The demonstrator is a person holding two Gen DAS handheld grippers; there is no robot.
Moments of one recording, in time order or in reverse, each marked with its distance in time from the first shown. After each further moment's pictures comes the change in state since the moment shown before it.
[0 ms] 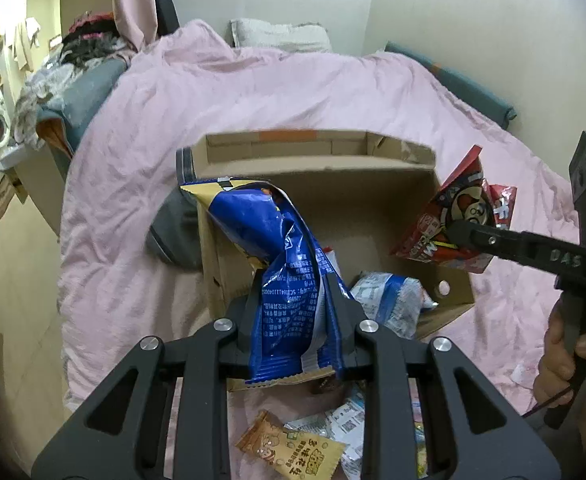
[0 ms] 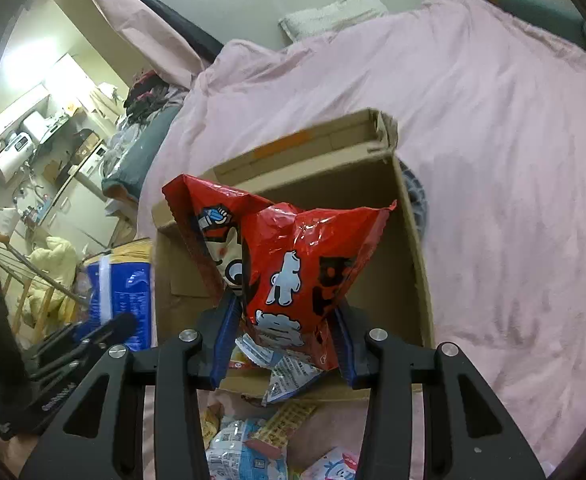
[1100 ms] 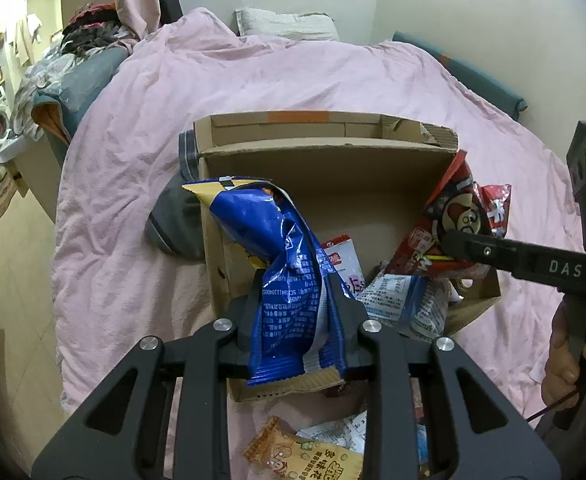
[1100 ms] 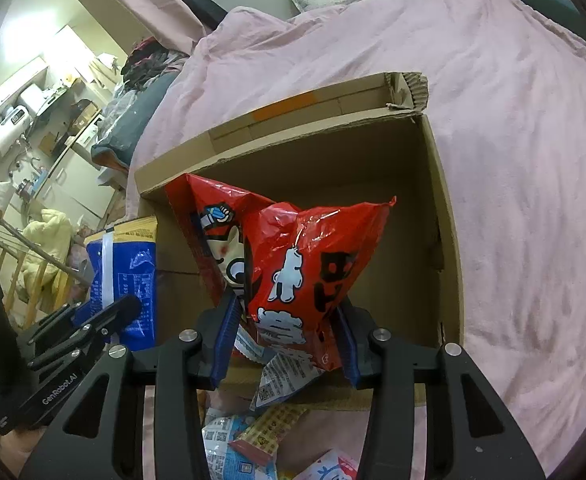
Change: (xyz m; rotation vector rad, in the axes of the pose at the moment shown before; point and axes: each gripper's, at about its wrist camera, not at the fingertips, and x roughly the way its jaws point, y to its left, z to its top) left arm 0.022 0.008 -0.007 -0.003 0.013 0.024; right arm 0.044 0.009 0.001 -0.047 0.097 -0.025
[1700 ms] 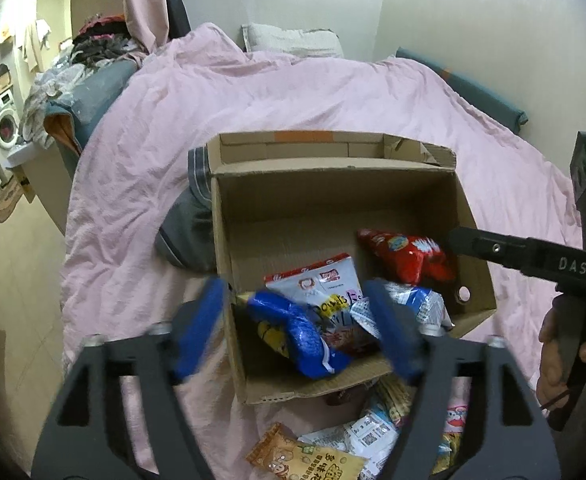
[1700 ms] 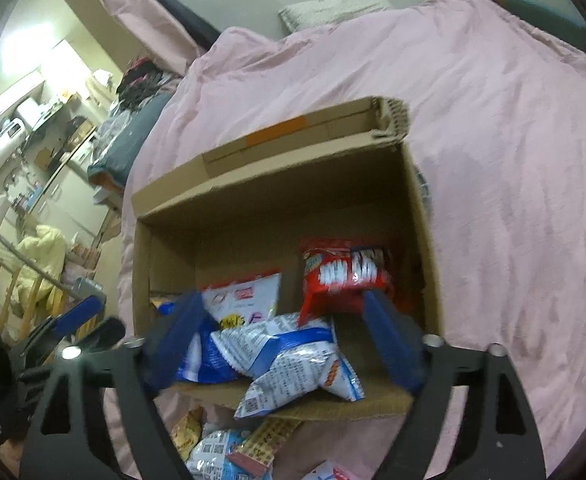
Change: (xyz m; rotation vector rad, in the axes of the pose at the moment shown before) left arm -0.015 -0.001 0.002 -0.009 -0.061 0.021; right arm -0.014 -0.006 0.001 0.020 -0.092 -0.035
